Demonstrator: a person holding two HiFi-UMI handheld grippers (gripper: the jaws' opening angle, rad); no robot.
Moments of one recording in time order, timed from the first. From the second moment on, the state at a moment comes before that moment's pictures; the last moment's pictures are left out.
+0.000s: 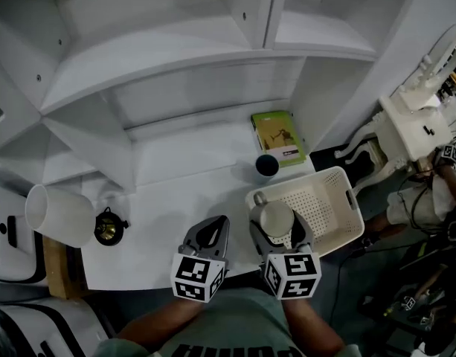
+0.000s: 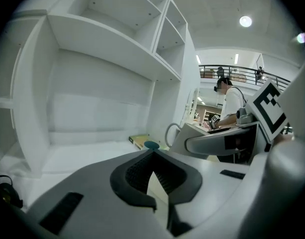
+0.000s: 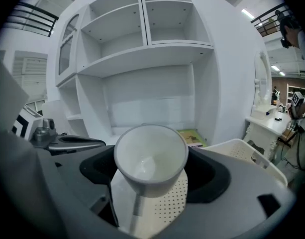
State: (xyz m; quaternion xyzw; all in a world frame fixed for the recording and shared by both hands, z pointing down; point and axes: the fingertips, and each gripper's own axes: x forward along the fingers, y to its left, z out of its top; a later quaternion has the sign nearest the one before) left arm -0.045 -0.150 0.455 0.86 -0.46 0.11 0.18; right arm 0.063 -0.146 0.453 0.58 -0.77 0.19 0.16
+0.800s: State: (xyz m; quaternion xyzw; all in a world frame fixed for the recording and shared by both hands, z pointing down) left arm 0.109 -0.172 0.460 0.86 -0.46 0.12 0.19; right arm 0.214 -0.186 0.487 0.58 -0.77 0.21 0.19
